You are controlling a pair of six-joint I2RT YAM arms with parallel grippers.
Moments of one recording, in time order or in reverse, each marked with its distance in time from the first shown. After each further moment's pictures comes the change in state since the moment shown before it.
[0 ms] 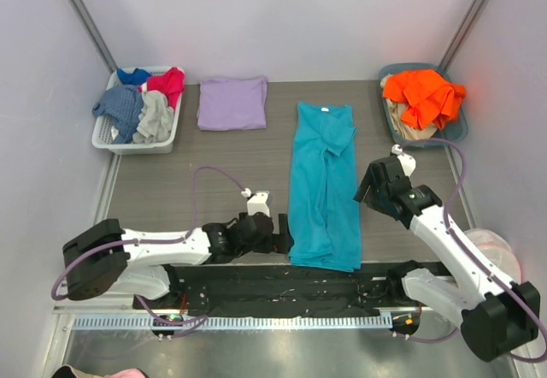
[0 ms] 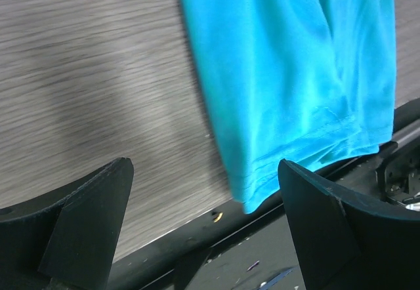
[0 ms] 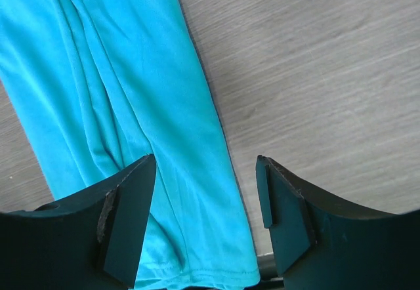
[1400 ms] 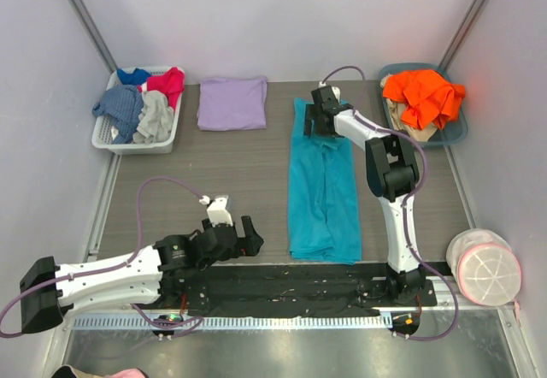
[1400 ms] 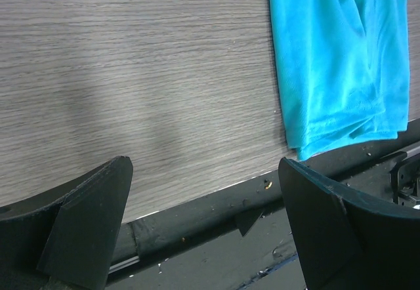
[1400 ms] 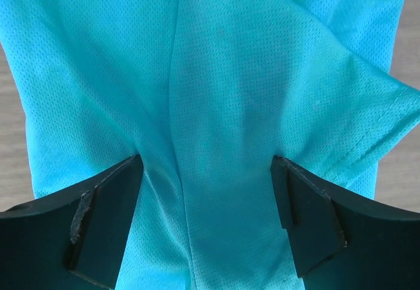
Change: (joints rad) left arm 0.000 -0.496 -0.157 -0.305 -0.139 -0.069; right arm -0.005 1.297 1.035 0.285 -0.028 -0.354
